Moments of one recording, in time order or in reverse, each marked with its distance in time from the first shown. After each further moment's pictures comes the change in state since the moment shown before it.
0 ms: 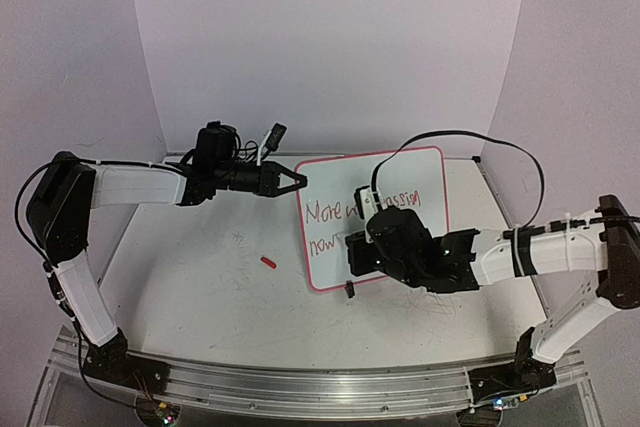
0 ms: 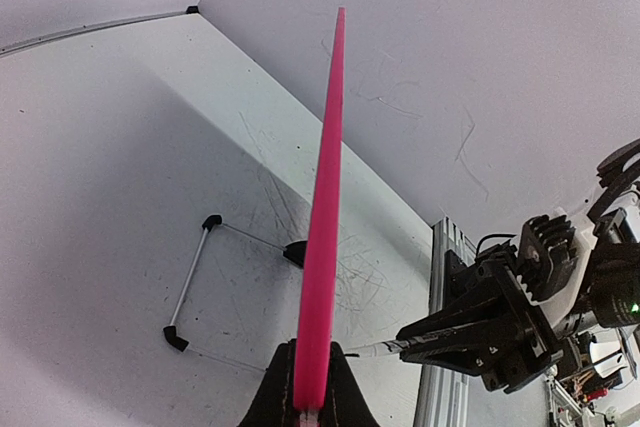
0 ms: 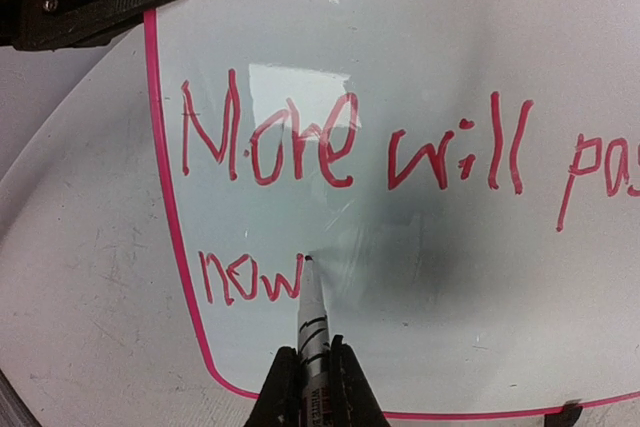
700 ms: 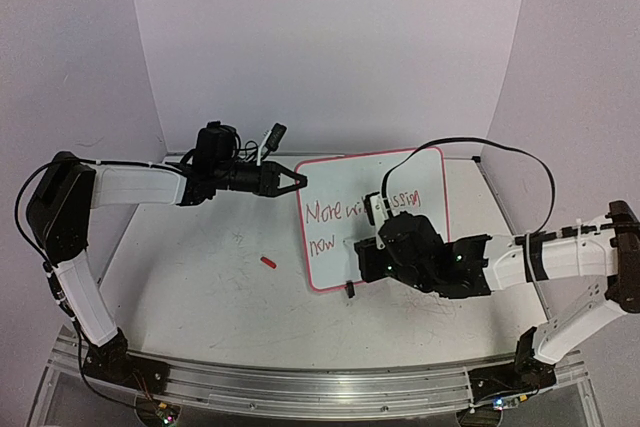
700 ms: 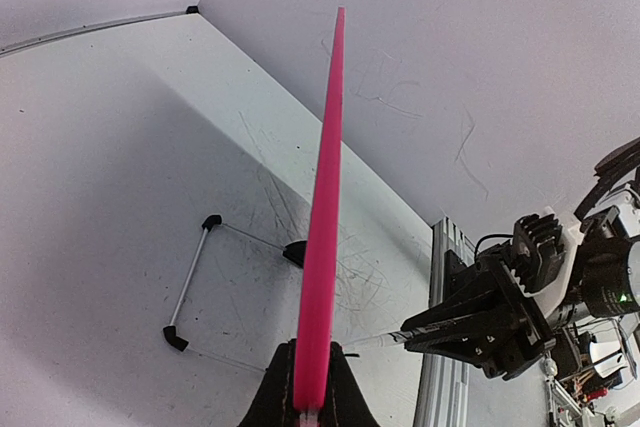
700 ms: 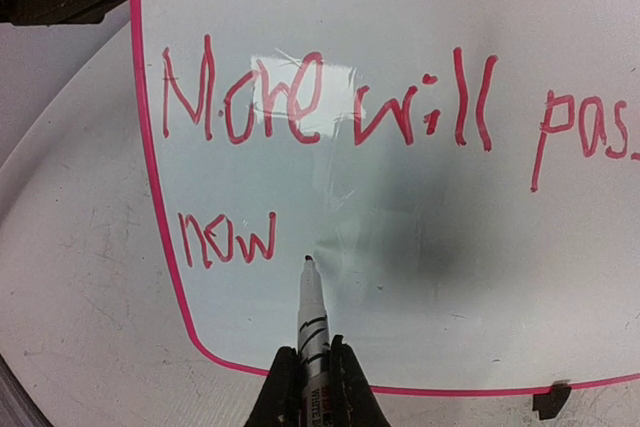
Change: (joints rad) left arm 0.000 0.000 0.000 0.000 0.000 0.000; right arm -0.004 -0.063 -0.076 -0.001 -0.022 0.001
